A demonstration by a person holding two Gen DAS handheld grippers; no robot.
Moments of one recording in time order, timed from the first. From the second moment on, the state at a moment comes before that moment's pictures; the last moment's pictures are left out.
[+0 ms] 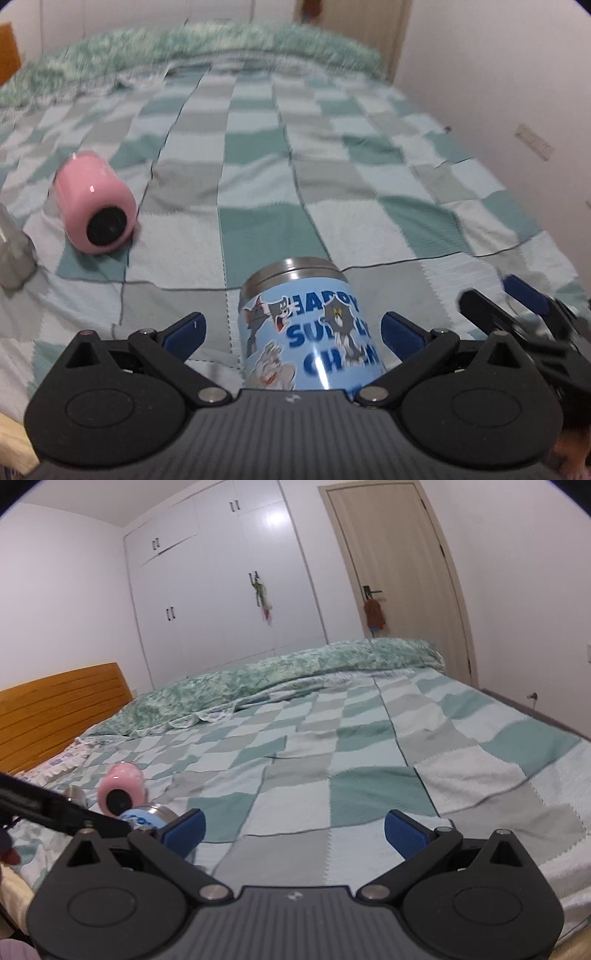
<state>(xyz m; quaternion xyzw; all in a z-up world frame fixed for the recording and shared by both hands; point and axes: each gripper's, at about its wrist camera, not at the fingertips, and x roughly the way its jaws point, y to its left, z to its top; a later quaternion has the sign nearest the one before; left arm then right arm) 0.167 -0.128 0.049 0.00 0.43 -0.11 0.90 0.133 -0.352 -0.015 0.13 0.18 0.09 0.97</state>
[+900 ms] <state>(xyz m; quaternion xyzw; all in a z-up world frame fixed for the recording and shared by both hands) 0.145 -0.123 0.048 -0.06 0.41 -0.10 0.91 0.115 -0.368 -0.021 0.16 0.15 0.08 0.97</state>
